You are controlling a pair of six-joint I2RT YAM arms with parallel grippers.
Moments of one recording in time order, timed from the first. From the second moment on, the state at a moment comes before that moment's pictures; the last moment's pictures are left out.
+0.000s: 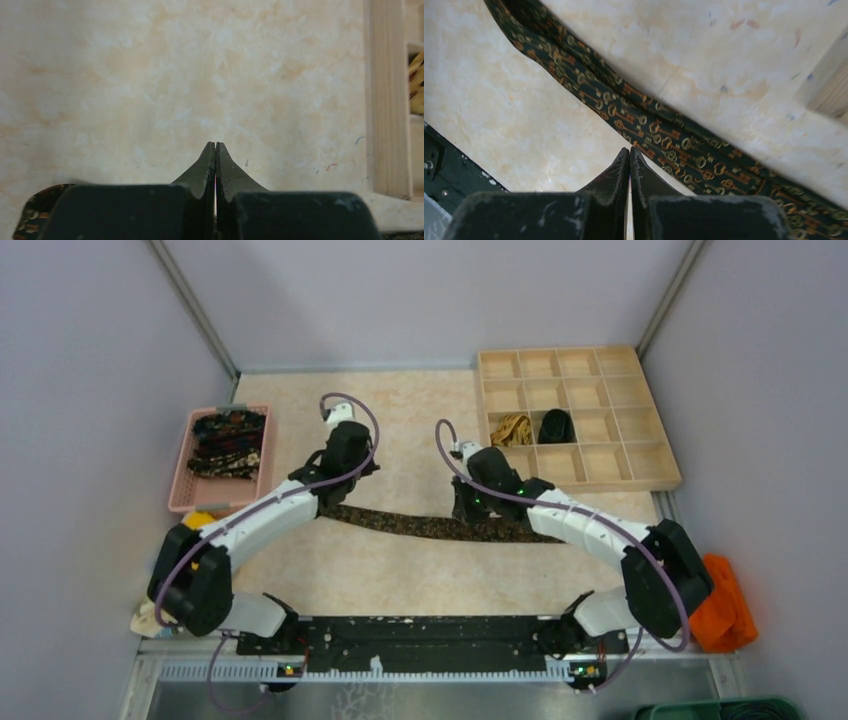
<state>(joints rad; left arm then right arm) -0.58 1.37 0.94 -0.11 -0.49 -0.58 0.69 1.38 0.90 -0.32 -0.11 0.28</state>
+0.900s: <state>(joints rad) -0.66 1.70 0.78 0.17 -0.25 -0.65 0.69 1.49 0.71 -0.23 0.00 0.58</state>
